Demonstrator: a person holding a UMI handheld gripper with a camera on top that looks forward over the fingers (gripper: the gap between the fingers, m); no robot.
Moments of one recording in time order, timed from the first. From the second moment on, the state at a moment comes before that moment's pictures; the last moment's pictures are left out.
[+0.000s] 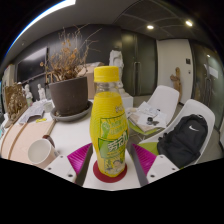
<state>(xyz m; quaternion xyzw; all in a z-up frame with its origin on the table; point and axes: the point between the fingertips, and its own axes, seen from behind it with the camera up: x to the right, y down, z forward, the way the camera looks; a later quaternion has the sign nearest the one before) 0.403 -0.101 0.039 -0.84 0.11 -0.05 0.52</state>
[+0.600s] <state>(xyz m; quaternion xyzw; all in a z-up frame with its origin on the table) 0.244 -0.324 0.177 -0.88 0.12 -0.07 0.45</state>
